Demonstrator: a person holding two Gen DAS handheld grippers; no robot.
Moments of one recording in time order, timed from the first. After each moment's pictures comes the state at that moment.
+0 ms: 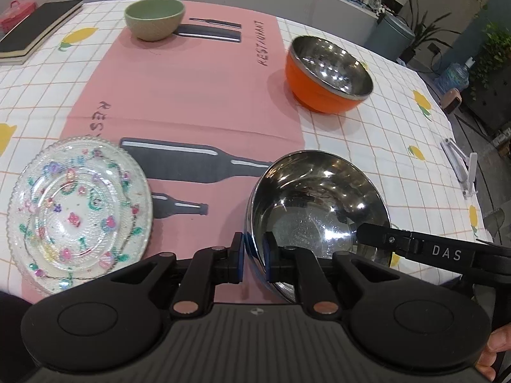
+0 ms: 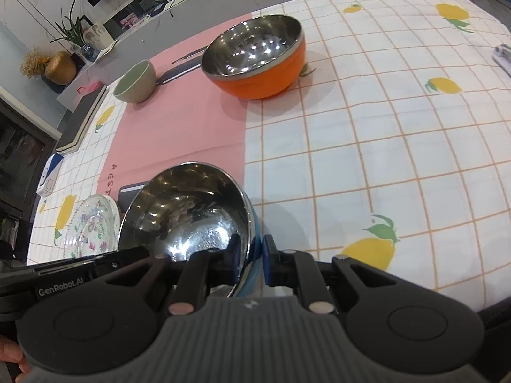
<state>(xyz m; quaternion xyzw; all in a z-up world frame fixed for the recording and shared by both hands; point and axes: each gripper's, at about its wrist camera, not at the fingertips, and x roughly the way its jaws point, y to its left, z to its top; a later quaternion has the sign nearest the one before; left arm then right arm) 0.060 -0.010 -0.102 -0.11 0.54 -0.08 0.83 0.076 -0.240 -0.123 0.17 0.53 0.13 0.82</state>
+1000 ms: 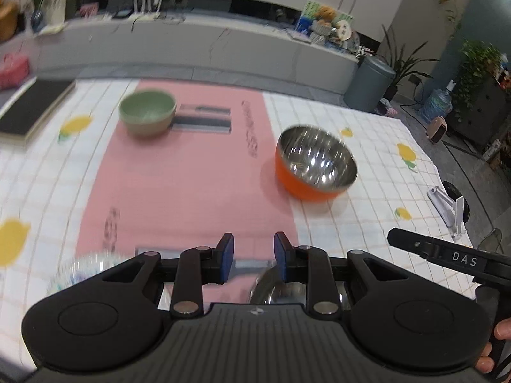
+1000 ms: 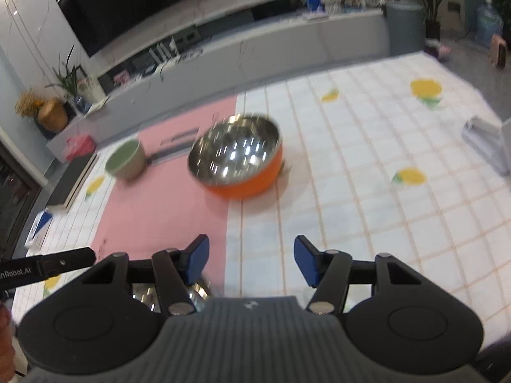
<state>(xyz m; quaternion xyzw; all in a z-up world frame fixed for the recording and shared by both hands) 0.100 -0.002 -0.038 -0.08 0.44 -0.10 0.89 0.096 -0.263 -0.074 0.15 0.41 0.07 0.90</state>
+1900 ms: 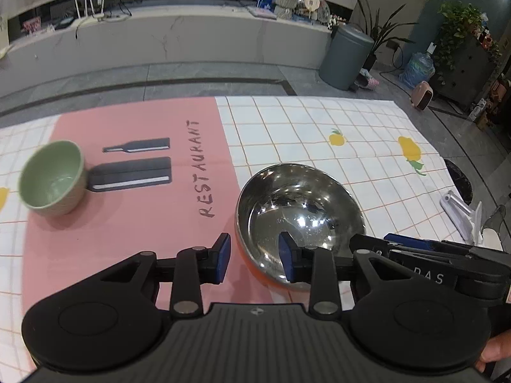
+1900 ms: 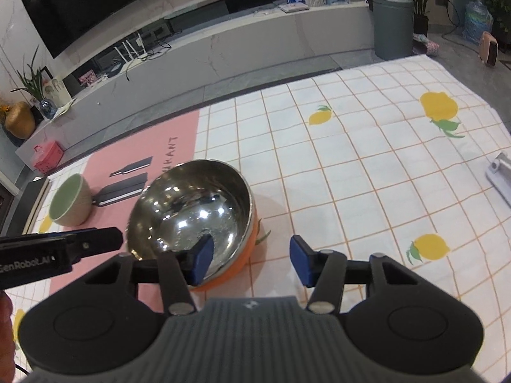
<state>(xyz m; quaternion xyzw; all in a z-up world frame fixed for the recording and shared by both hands) 0.246 -0.063 -0.083 -0.03 0.48 -0.16 0.86 0.227 -0.267 -0.109 0.15 0.44 0.02 0.88</state>
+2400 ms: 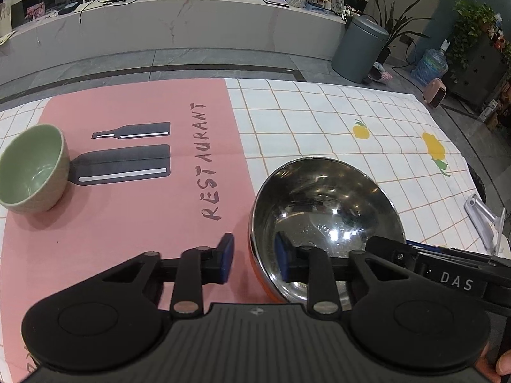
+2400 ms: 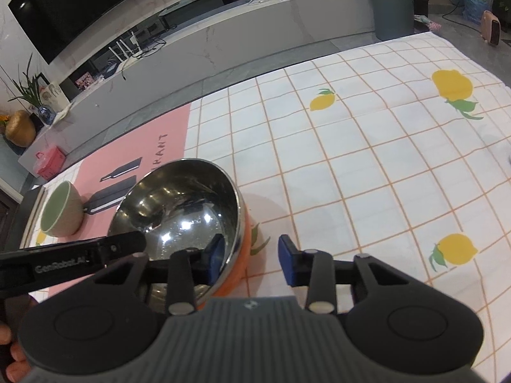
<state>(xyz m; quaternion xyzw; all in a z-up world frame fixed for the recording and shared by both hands) 0.272 -0.066 -0.117 -0.03 0.49 -0.14 0.86 0.250 -0.275 -0.136 0.18 0.45 0.03 0.87</state>
